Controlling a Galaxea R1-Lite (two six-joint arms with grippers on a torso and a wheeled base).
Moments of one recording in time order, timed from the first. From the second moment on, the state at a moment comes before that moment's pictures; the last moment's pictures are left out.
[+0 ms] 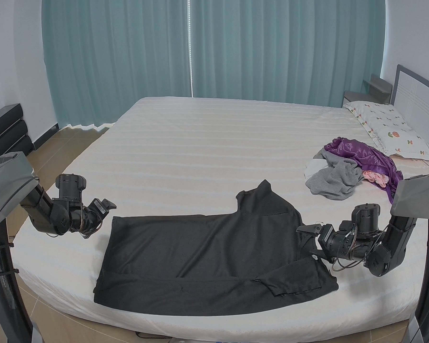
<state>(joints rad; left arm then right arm) 0.06 2.23 -0.95 -0.54 -0.08 -0.80 0.16 2.30 -0.52 -1.21 0.41 0.94</state>
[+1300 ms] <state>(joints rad) 0.06 2.55 -1.33 -0.54 -0.04 -0.63 0.16 2.31 -0.53 -1.20 0.39 0.94</state>
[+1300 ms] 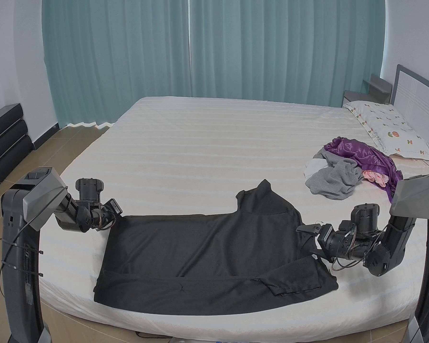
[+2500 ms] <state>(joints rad) 0.07 2.55 -1.34 -0.55 0.02 -0.80 0.21 2.58 -1.53 -0.54 0.11 0.71</state>
